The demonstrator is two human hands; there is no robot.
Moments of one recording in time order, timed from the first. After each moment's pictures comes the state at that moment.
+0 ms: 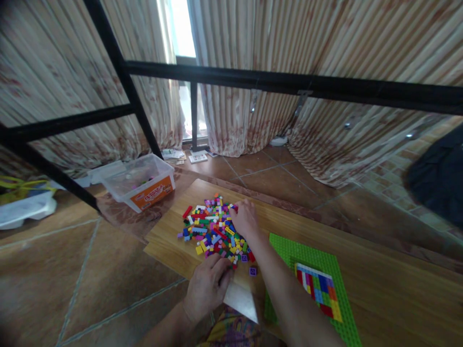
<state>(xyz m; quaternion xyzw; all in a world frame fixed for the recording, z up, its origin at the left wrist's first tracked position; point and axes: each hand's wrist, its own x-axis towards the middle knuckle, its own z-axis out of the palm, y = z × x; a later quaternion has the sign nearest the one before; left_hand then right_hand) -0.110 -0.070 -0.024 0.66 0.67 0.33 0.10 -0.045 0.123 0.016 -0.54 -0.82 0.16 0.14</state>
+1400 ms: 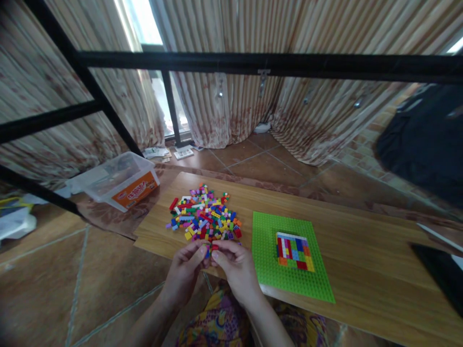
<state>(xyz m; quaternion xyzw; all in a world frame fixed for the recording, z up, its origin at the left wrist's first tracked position) -0.110 -0.082 0.020 0.23 0.48 0.61 0.58 0.012 -0.046 0.028 -0.43 -0.46 0.66 0.40</state>
